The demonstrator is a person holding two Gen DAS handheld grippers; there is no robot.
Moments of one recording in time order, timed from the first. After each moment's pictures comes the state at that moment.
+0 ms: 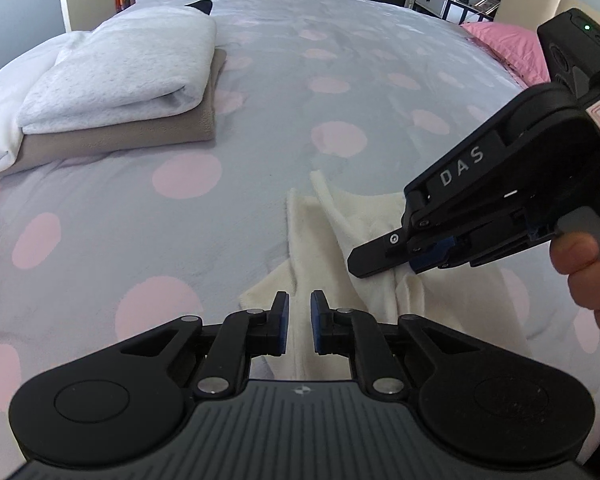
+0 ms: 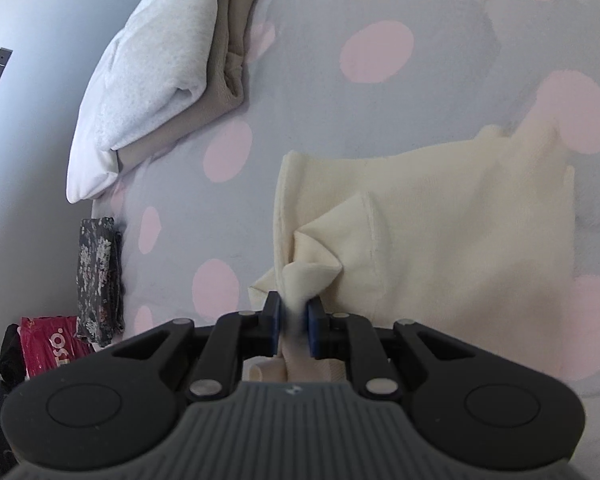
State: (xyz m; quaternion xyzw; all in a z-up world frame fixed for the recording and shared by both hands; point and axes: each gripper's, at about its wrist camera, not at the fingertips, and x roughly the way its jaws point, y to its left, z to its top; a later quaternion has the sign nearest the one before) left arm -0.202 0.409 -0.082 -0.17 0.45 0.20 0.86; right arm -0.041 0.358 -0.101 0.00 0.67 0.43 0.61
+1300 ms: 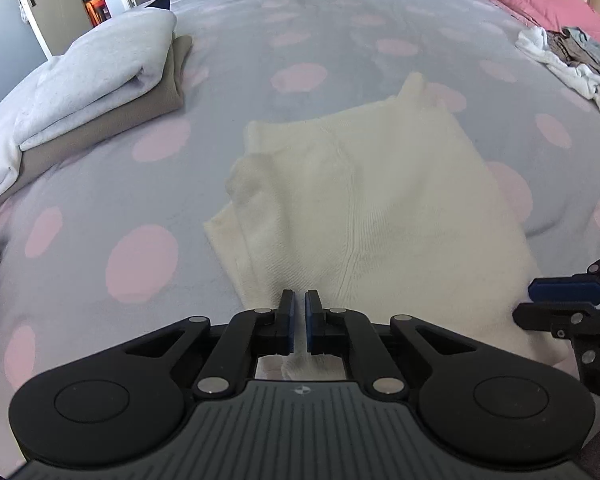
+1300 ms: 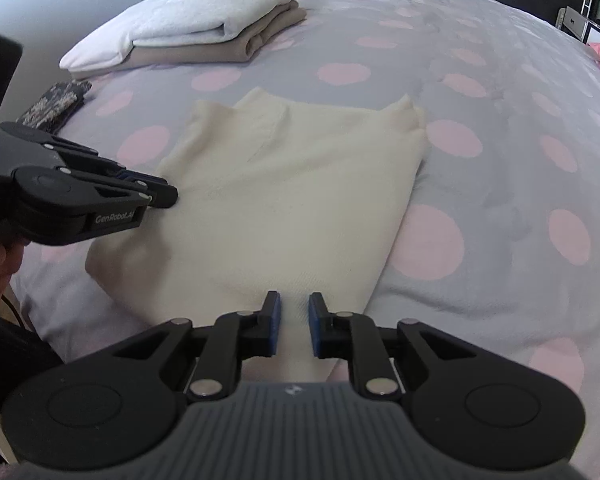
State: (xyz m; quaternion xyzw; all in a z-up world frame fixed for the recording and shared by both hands) left arm -0.210 0.328 -0.114 -0.04 0.50 0.20 0.84; right arm -0.152 0.201 -0.104 -0.22 0.44 0.47 0.73
